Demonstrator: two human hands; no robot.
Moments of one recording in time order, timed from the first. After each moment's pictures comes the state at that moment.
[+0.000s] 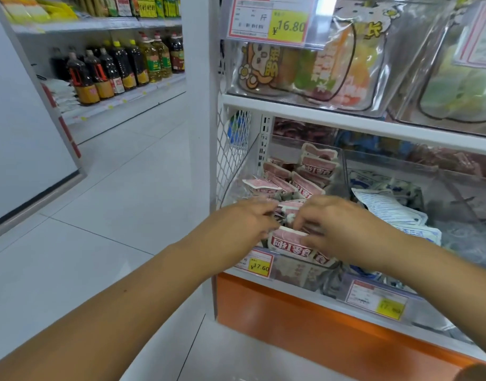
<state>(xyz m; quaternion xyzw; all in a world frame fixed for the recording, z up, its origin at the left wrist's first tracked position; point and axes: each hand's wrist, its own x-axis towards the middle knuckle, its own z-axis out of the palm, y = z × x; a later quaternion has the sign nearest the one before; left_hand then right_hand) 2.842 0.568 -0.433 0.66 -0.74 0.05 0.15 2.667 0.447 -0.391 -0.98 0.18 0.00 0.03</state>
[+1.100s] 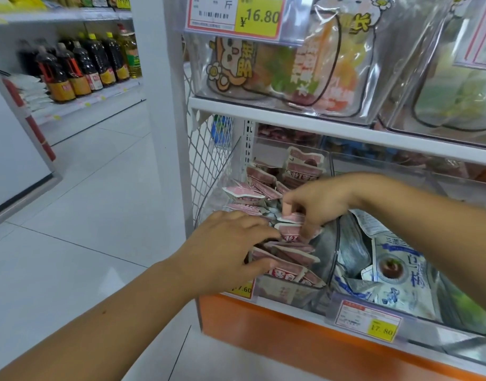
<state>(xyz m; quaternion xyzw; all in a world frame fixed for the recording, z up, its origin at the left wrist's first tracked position) 2.836 0.550 -0.440 0.70 -0.71 -0.02 0.09 2.724 0.366 -0.374 -0.92 0.23 0.29 0.13</state>
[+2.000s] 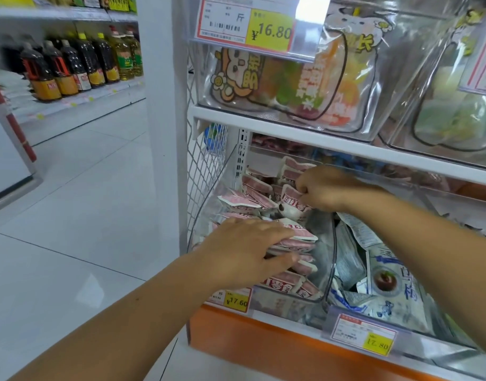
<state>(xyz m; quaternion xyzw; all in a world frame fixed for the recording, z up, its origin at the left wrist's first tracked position) 2.826 0.520 -0.433 0.69 -0.71 -0.11 0.08 2.727 0.350 -0.366 -0.94 0.33 0.11 -0.05</state>
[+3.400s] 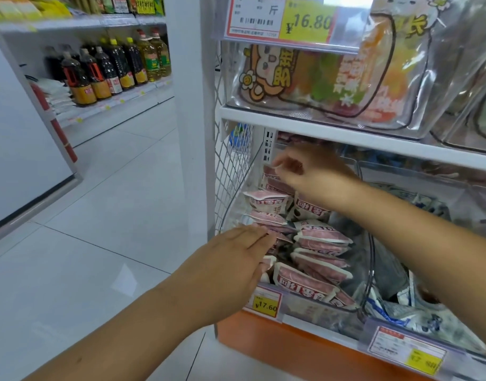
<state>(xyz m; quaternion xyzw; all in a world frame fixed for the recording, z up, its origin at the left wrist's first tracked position) 2.845 0.580 -0.431 0.71 -0.69 0.00 0.10 2.769 0.377 -0.375 -0.94 0.24 -0.15 0.18</state>
